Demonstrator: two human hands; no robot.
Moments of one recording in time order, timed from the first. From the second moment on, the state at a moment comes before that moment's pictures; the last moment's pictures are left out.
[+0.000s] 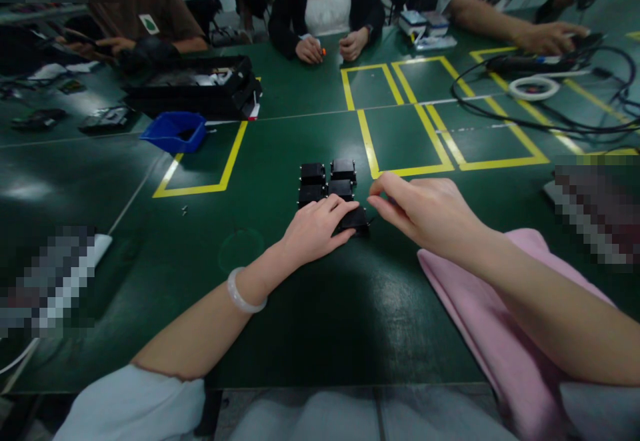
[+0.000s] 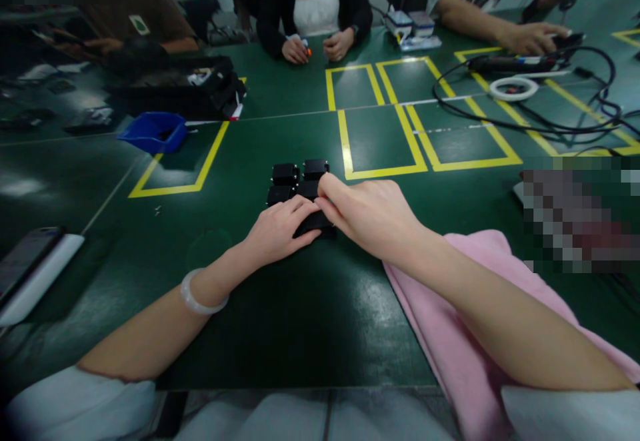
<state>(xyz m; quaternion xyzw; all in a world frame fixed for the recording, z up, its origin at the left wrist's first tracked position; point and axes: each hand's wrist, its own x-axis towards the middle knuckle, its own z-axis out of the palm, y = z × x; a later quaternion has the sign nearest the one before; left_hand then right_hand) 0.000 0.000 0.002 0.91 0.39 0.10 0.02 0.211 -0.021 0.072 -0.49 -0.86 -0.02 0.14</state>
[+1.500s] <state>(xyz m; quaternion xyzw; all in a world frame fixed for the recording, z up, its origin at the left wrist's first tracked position) 0.000 0.000 0.001 0.91 0.39 0.10 0.02 0.212 -0.021 0.070 -0.46 -0.87 -0.01 0.16</state>
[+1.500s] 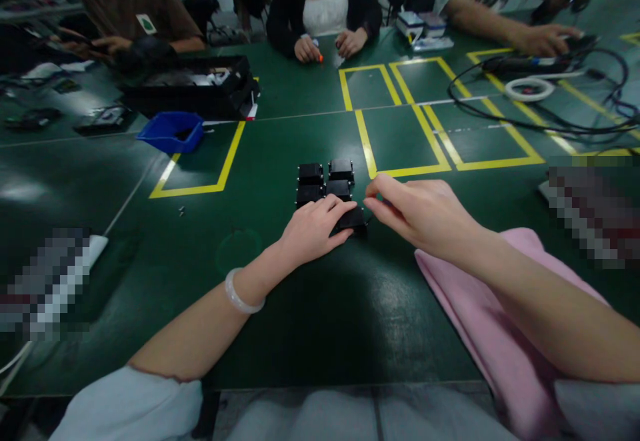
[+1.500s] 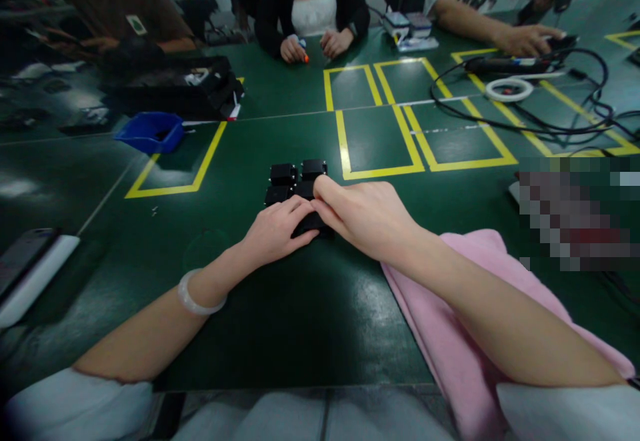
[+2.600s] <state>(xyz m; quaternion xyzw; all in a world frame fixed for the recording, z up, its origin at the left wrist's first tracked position) 0.000 0.000 0.002 0.91 0.39 0.09 0.02 0.212 -0.020 0.071 -0.48 -0.87 -0.02 0.14</state>
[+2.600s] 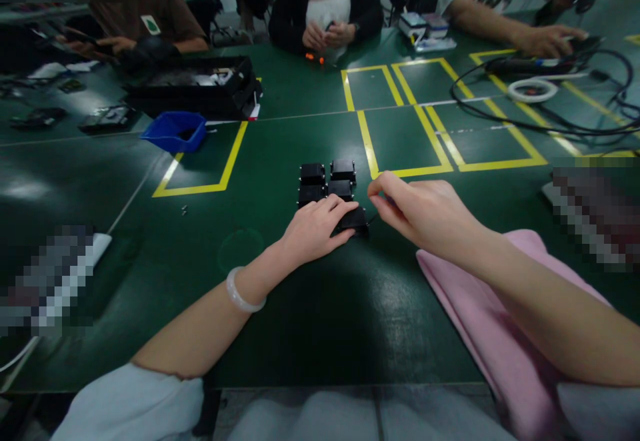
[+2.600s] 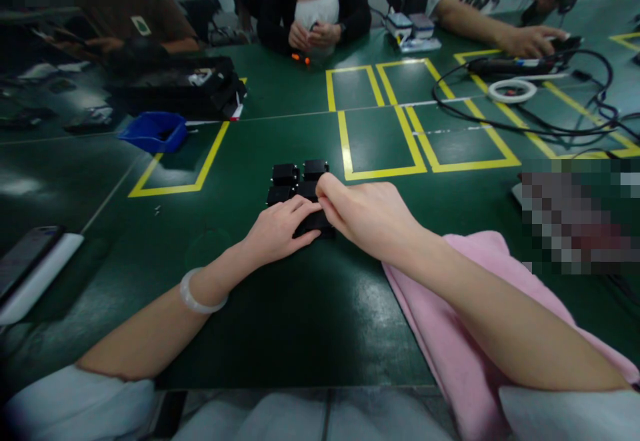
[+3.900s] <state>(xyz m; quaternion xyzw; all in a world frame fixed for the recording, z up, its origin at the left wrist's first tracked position) -0.003 0.003 0.007 0.91 0.39 0.09 0.07 0.212 -0.021 0.073 -0.48 -0.86 0.01 0.14</state>
